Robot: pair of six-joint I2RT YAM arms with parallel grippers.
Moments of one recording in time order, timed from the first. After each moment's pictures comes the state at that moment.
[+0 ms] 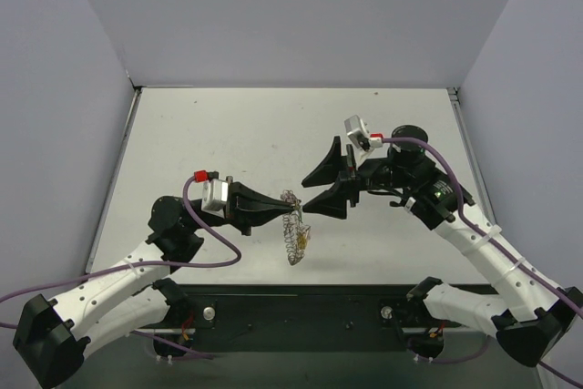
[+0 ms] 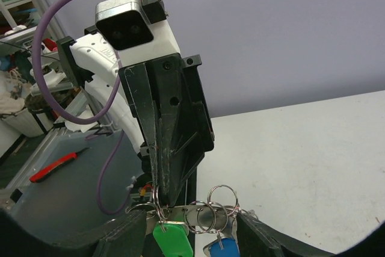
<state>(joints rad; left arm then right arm) -0.74 0.86 0.54 0.85 0.74 -0.33 0.63 1.04 1.09 -0.19 -0.95 0.08</state>
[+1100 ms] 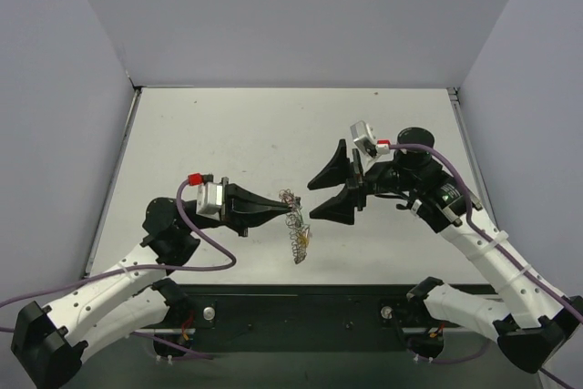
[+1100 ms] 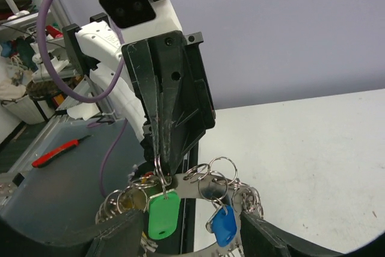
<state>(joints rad) -0.74 0.83 0.55 0.82 0.75 -0.31 0.61 1.02 1.08 -0.26 -0.99 0.01</state>
